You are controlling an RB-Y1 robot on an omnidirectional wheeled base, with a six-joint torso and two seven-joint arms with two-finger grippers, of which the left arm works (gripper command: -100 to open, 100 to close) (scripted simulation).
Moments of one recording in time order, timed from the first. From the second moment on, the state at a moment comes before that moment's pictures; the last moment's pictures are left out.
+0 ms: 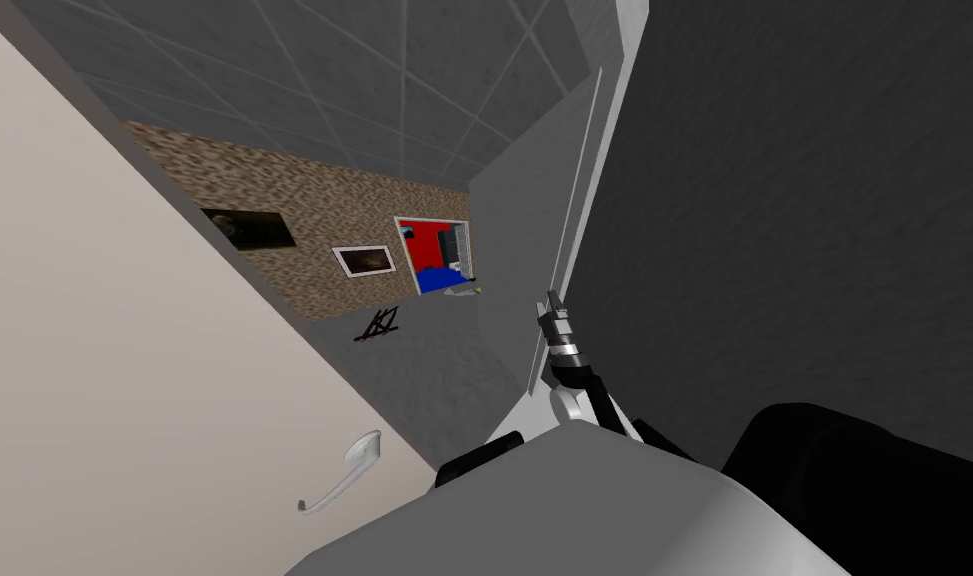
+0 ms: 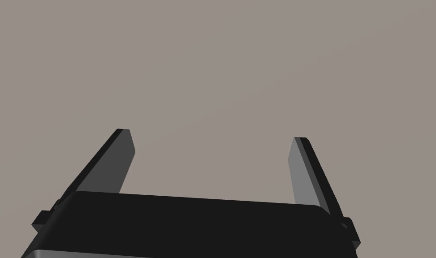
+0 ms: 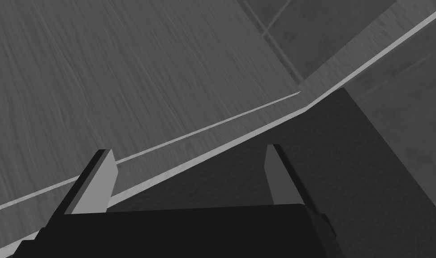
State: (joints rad) arm 0.44 0.04 0.99 -0.90 -0.66 -1.25 0.65
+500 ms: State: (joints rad) arm 0.42 0.07 0.98 -0.90 -0.64 -1.20 0.63
